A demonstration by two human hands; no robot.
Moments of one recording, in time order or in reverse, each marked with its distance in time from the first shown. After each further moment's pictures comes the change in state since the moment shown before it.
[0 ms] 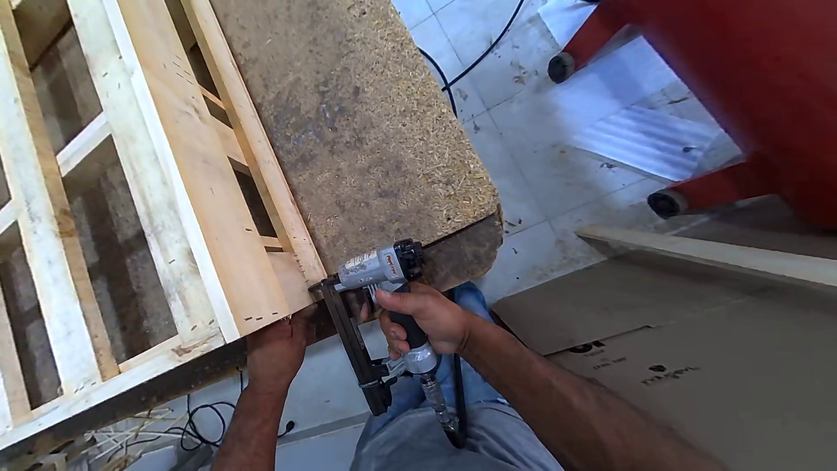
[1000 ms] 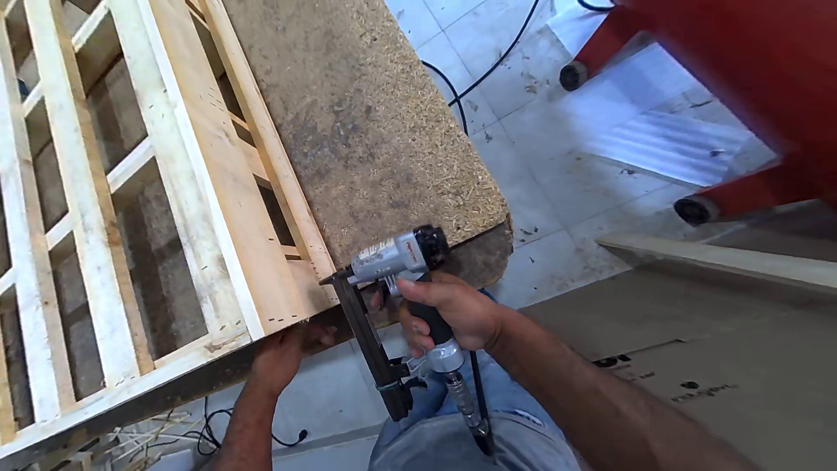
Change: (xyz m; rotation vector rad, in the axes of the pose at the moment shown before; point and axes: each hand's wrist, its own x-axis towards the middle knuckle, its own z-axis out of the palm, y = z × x) left_hand 0.006 -0.010 -0.029 -0.615 -0.300 -0.159; right_hand -0.019 -0.036 0.012 -0.041 -0.040 -0.050
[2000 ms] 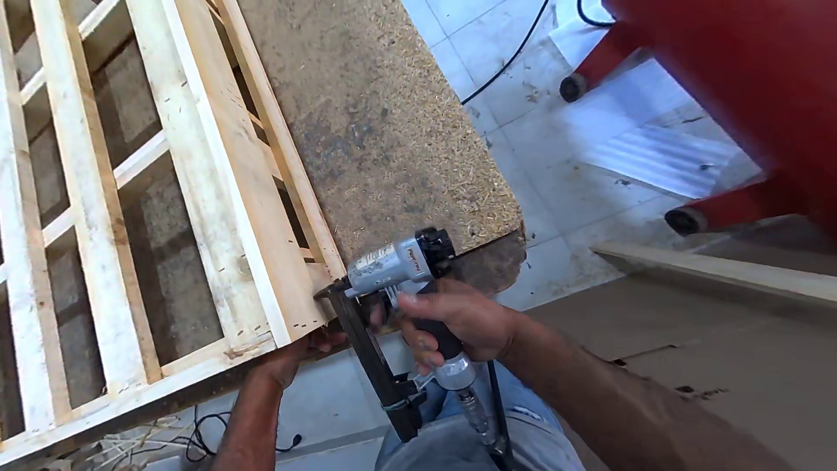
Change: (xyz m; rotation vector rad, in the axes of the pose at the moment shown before) left_hand 0.020 0.040 -0.006 -0.289 -0.009 -0.564; right_hand 0.003 -0.018 0.029 -0.050 -0.010 0.069
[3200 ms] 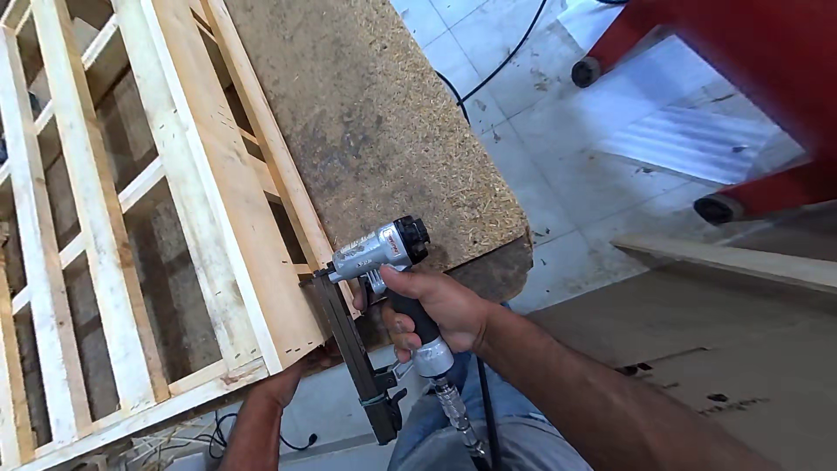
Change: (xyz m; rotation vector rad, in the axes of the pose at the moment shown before) left_hand 0.000 -0.005 -0.001 -0.040 0.017 0.110; right_hand 0.034 -0.014 -0.009 0.202 -0.025 0.022
